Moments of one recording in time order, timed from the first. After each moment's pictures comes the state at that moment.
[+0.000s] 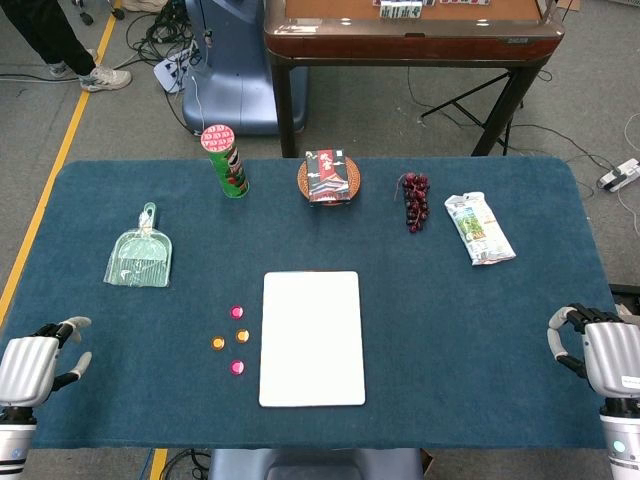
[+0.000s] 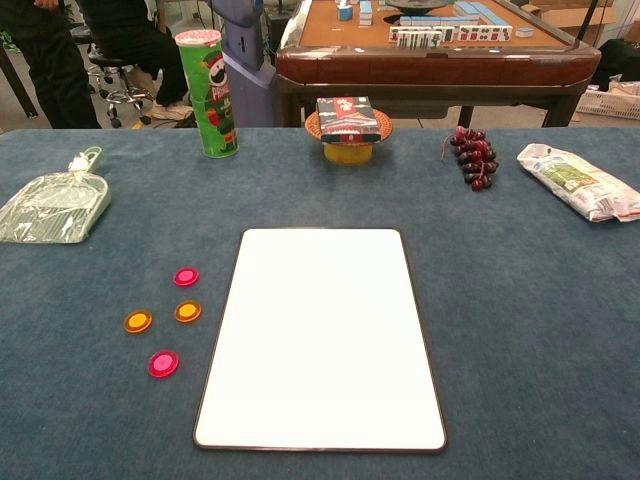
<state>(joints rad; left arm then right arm) -0.11 -1.20 -0.04 -1.53 1.52 1.48 0.11 0.04 -1.16 0.09 -1.57 -1.52 1.58 -0.02</state>
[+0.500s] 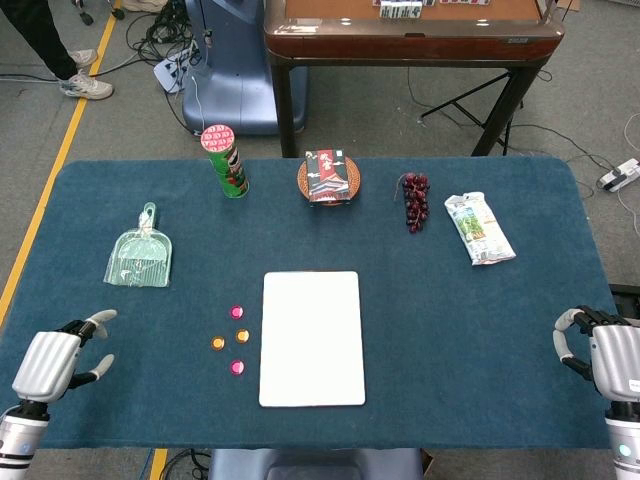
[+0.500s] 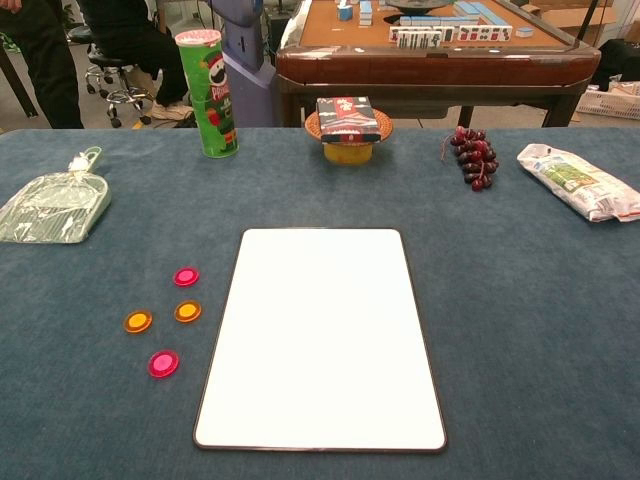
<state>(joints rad) -0.18 -1.17 -0.01 -1.53 1.63 1.43 -0.02 0.03 -1.16 0.09 -1.58 -1.51 1.59 0.00</state>
